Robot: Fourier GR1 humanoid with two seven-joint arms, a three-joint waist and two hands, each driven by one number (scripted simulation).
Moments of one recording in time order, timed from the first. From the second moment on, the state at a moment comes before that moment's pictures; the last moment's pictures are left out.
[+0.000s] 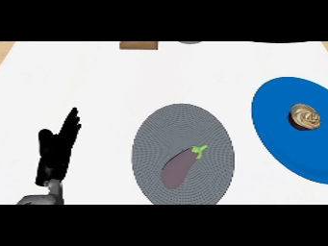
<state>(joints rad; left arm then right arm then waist) -0.02 0.10 0.00 -1.49 -0.10 0.13 0.23 -0.42 -0.61 -0.52 -0.73 0.15 0.55 -0.53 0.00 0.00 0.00</state>
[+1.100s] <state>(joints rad) -0.02 0.09 0.01 -1.49 -0.11 0.11 0.22 -0.48 -0.66 -0.42 -0.45 0.25 0.33 -0.72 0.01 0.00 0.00</state>
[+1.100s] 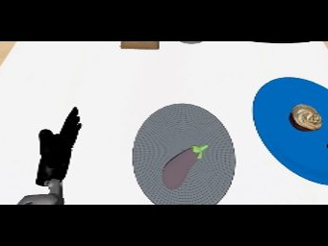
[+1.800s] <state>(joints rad) -0.02 0.09 0.03 -1.47 -0.11 0.09 0.20 -0.52 -0.79 -0.44 -0.22 0.27 0.29 -0.82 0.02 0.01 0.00</state>
